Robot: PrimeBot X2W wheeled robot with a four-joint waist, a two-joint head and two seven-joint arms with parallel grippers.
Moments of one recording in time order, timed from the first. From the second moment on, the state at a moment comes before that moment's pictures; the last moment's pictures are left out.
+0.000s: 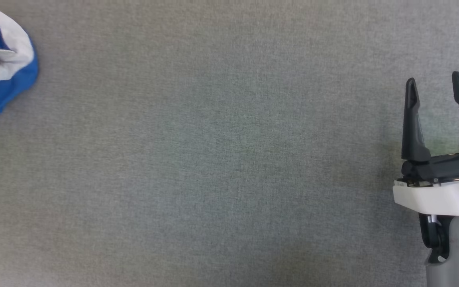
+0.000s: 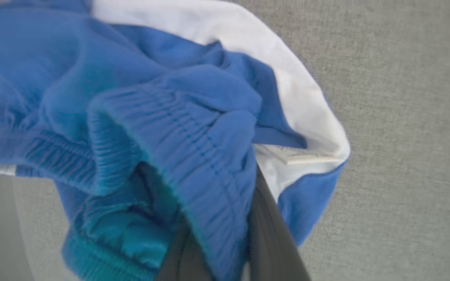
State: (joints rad) left arm -1.12 0.73 -0.51 0.74 -0.89 -0.13 0.80; right arm -0.20 -0.05 -0.08 -0.17 -0.03 0.13 -0.26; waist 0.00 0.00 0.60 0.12
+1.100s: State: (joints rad) left arm -1.48 0.54 -1.21 0.12 -1.04 -0.13 0.56; right arm -0.09 -0.05 -0.07 -0.09 0.13 0.13 -0.26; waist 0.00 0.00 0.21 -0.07
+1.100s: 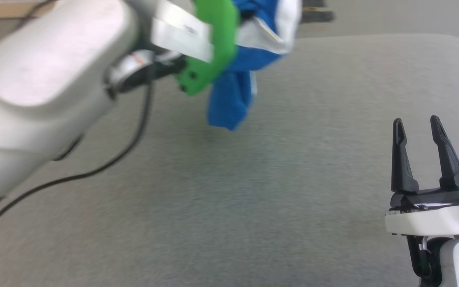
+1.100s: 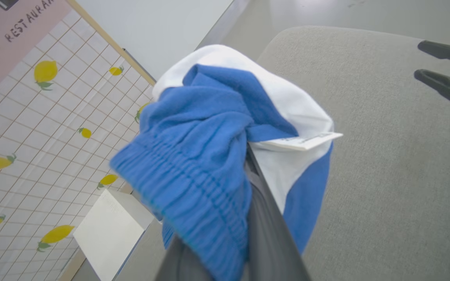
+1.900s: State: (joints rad) left arm -0.91 0.49 -1.28 0.26 -0.97 -0.13 0.54; right arm -0.09 -0.05 -0.07 -0.09 0.16 0.13 -0.26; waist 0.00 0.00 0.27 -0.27
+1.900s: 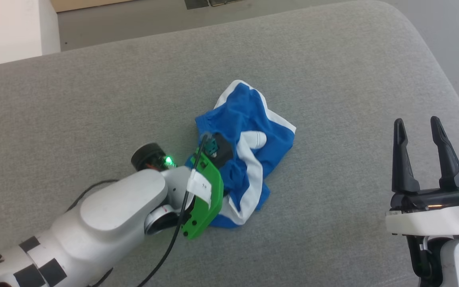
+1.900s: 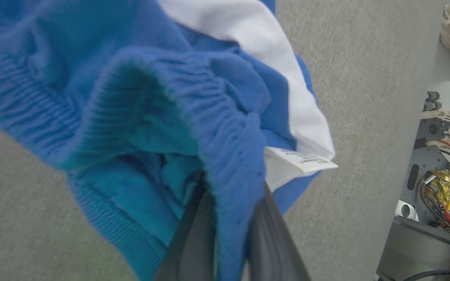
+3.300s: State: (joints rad) left arm -0.32 0.41 -0.49 0.04 -0.40 0.45 -0.26; right arm -0.01 -0.05 -0.11 -0.09 0.10 0.13 -0.26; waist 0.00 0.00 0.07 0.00
